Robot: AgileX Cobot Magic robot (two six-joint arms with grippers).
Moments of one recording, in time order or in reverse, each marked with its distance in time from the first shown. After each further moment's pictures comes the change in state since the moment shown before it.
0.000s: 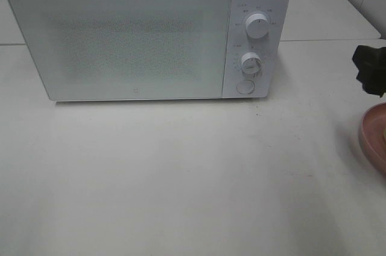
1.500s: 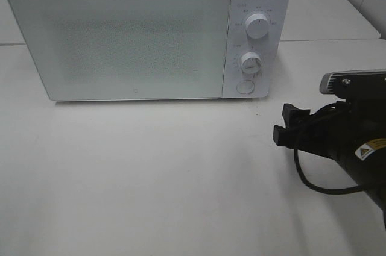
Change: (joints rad) left arm 0.000 0.000 0.000 0.000 0.000 0.000; right arm 0.554 0.533 -0.001 0.532 -0.466 -0.159
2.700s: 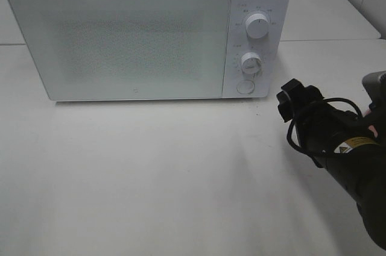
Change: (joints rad) left arm 0.000 0.000 0.000 0.000 0.000 0.000; right arm 0.047 0.046 -0.054 0.036 0.024 0.994
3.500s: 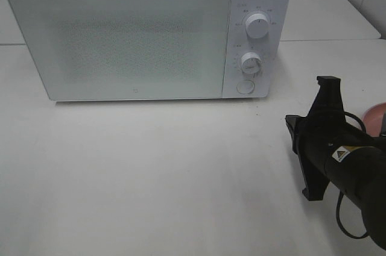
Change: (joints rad) left arm 0.000 0.000 0.000 0.000 0.000 0.000; right arm 0.000 0.000 0.000 -0.001 0.067 0.600
